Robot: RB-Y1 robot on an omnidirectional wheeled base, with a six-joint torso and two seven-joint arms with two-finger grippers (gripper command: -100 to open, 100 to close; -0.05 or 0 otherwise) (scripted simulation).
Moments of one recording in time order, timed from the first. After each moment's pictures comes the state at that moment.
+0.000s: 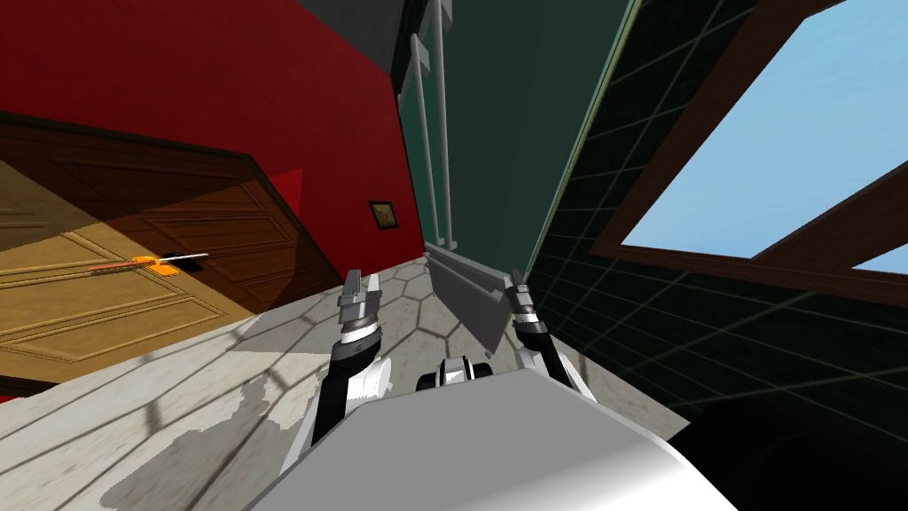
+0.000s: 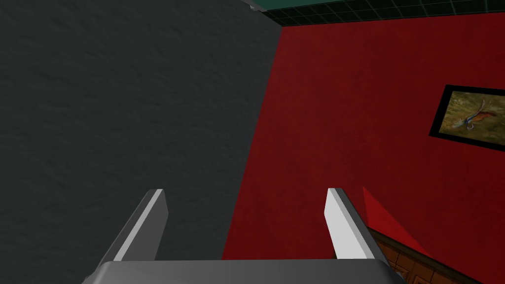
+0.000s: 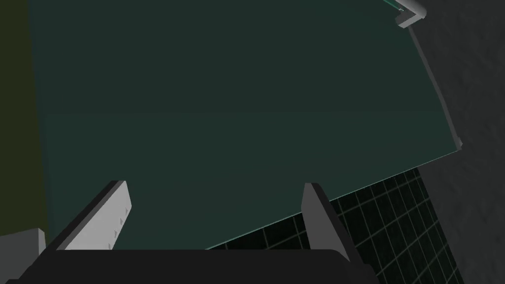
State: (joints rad) left arm 0.45 -0.04 -0.05 -2.31 -0.08 -0.52 -0.08; right arm 0.54 -0.01 0.03 -2.22 0.09 -0.46 0.07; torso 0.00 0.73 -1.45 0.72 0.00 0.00
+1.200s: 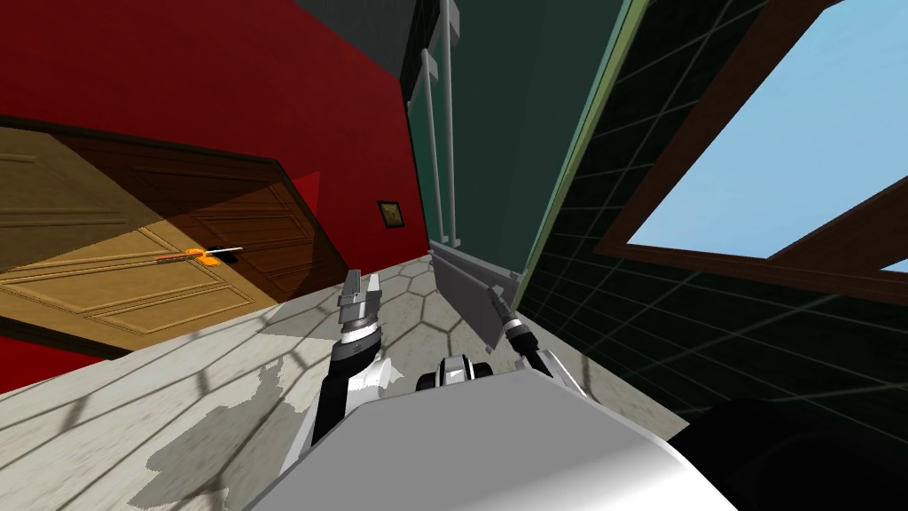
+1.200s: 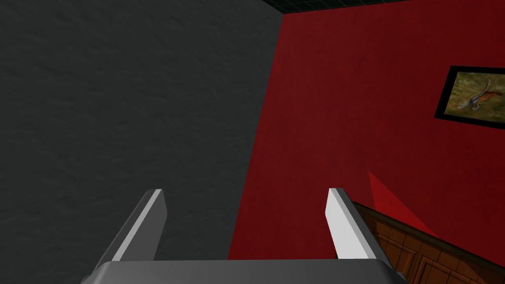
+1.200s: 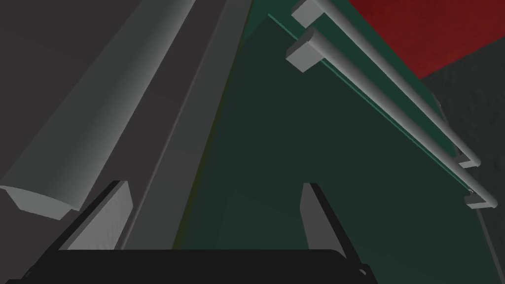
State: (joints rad) left arm 0.45 -0.04 -0.05 -2.31 -0.08 -0.52 -0.08; right arm 0.53 -0.15 0.09 -2.06 0.41 -0.21 0.05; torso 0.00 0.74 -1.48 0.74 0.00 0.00
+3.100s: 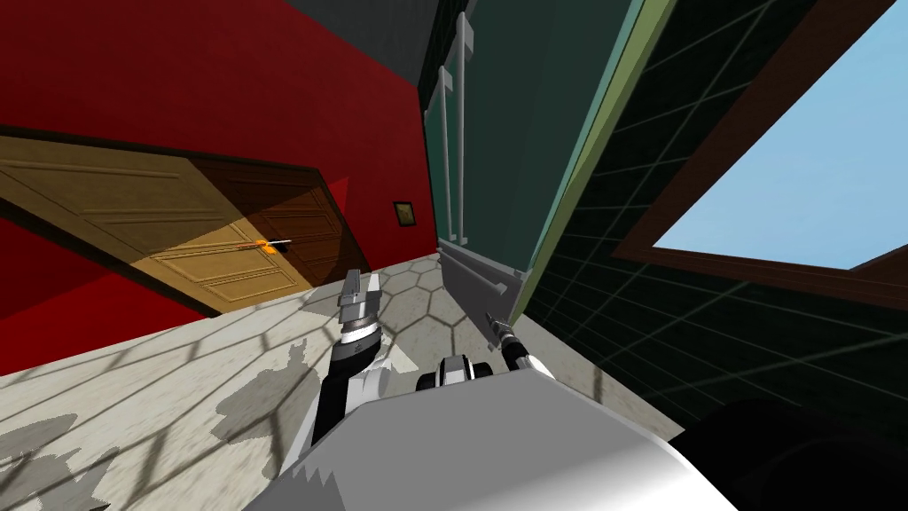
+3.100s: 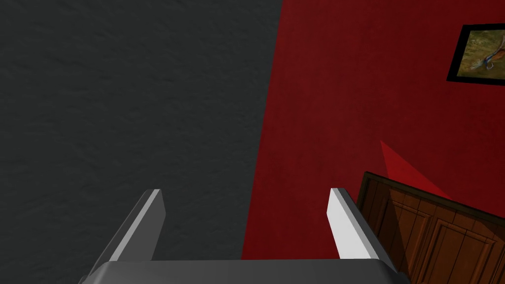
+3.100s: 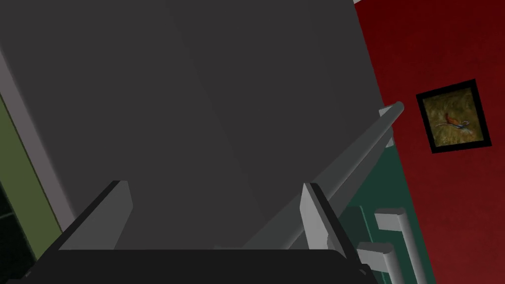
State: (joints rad) left arm 0.45 -0.04 -0.05 -2.31 -0.08 -0.52 -0.08; right arm 0.47 -0.20 0.21 -1.78 0.94 0.22 0.05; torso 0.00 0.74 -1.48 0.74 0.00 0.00
